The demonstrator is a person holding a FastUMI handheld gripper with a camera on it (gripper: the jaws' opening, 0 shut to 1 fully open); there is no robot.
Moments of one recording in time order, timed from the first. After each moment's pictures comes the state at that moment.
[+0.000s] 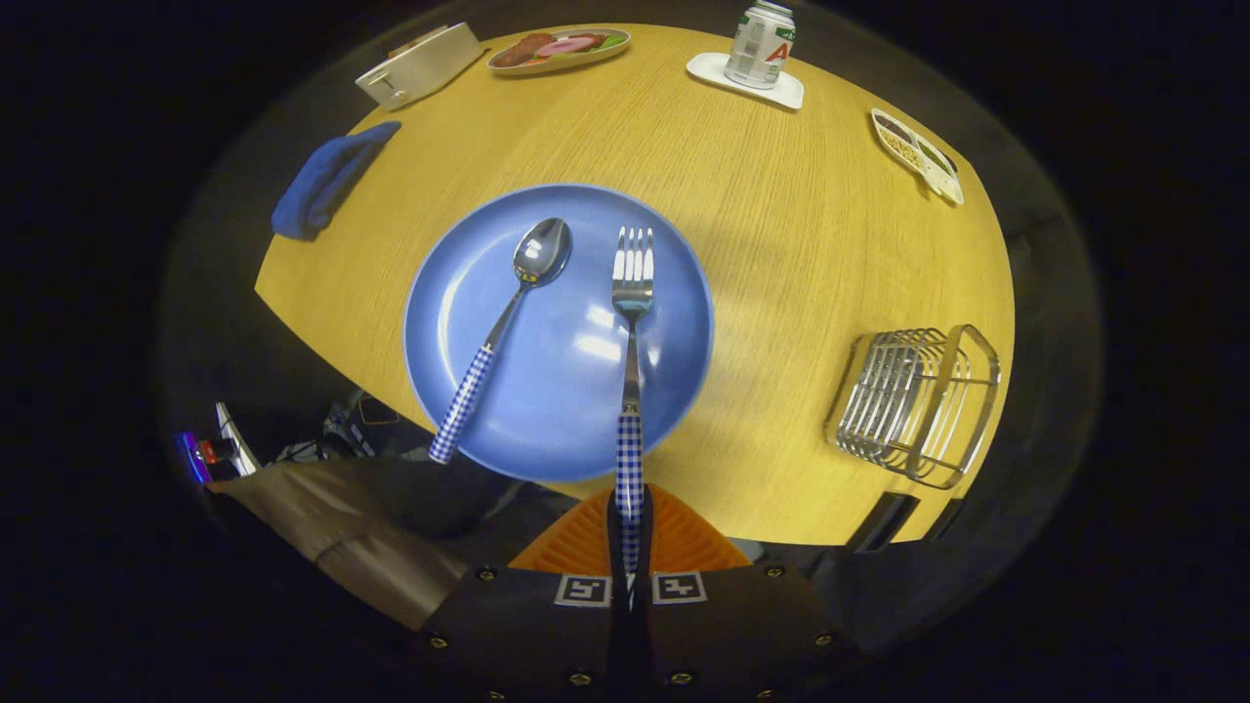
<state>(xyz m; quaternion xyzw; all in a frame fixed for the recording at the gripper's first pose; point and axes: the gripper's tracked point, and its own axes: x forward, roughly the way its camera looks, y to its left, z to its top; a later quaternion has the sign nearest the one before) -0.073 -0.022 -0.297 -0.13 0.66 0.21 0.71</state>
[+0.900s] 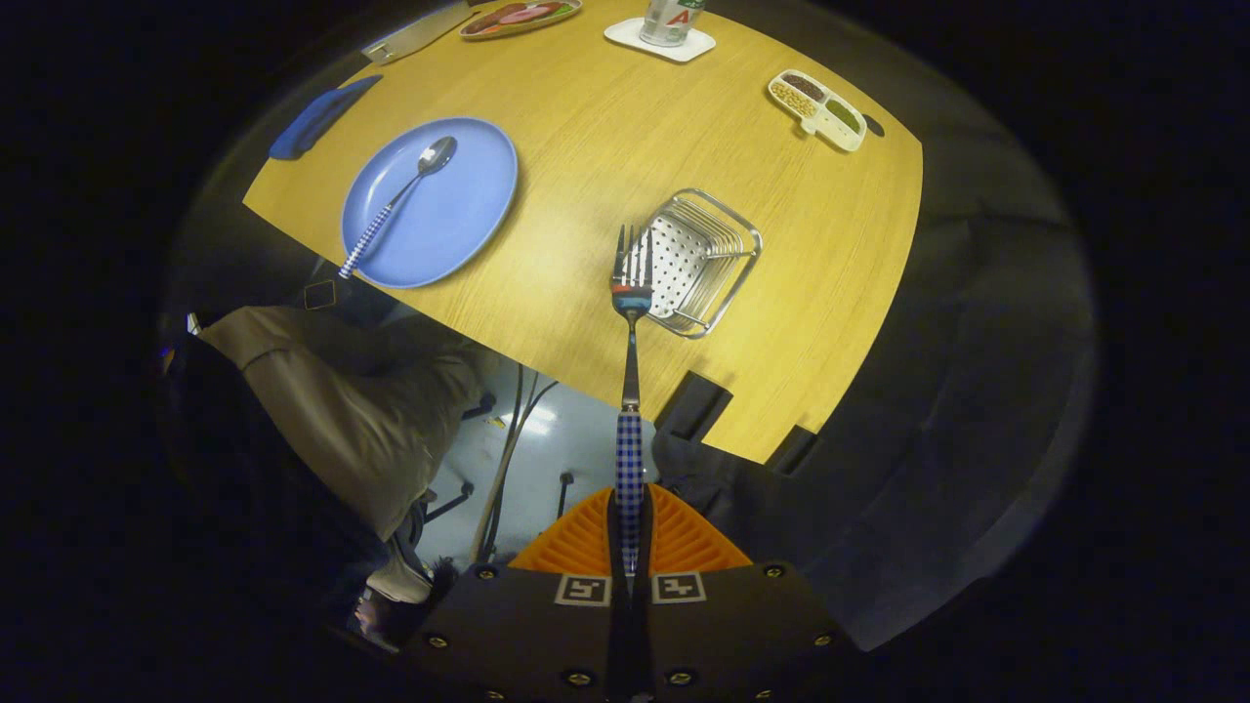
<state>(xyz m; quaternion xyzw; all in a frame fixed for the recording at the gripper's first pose) -0.086 -0.216 -0.205 -0.25 0.72 0.16 0.62</state>
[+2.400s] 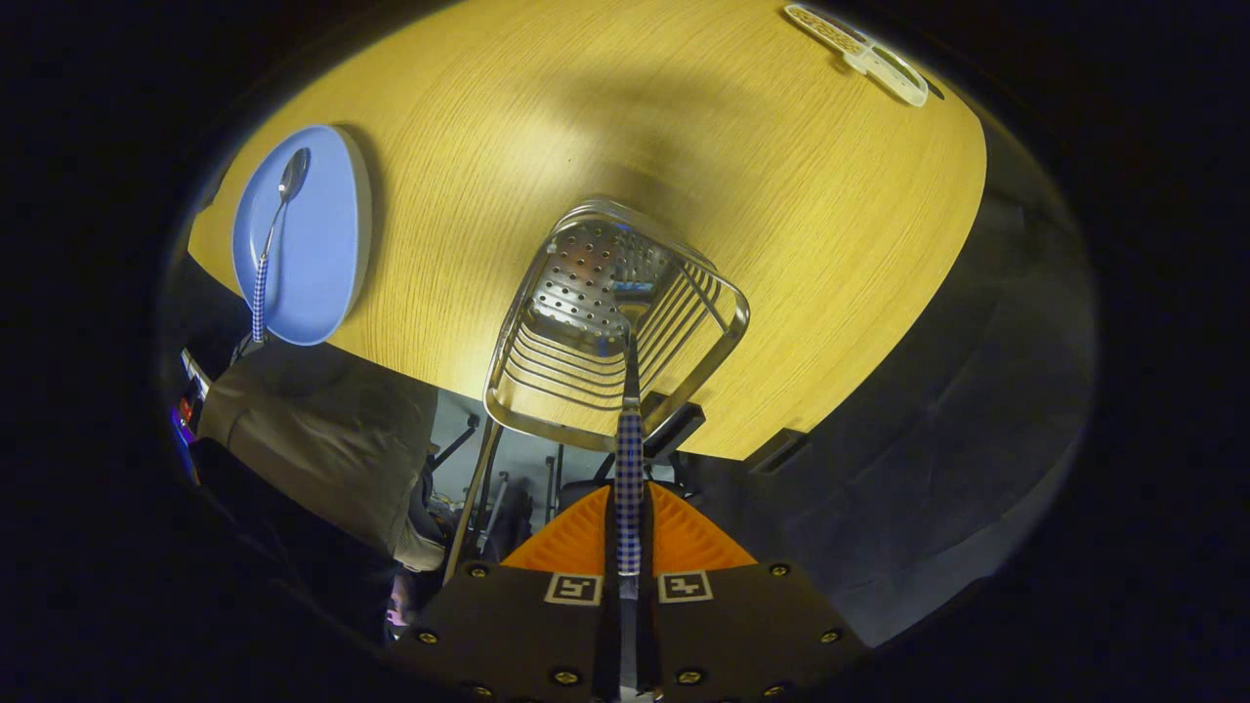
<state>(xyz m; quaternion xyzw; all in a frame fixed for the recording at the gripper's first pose) -0.002 -0.208 -0.260 -0.24 0.83 0.12 0.49</state>
